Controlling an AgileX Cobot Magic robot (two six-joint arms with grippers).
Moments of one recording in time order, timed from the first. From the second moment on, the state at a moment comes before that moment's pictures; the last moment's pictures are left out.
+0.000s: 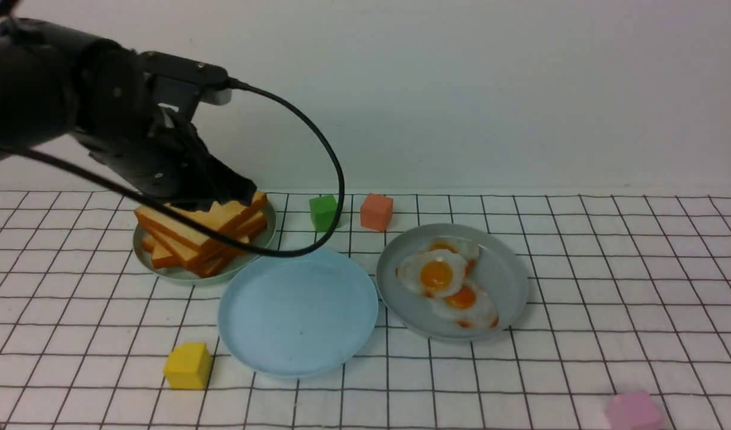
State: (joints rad) right arm 0.23 0.65 -0.86 0.33 0.98 -0.18; left arm -0.29 1.71 -1.38 0.16 0.69 -0.05
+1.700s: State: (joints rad) right arm 0.24 0.65 -0.86 0.43 0.97 -0.24; left arm -0.35 1.82 -1.47 0.21 0.76 -0.08
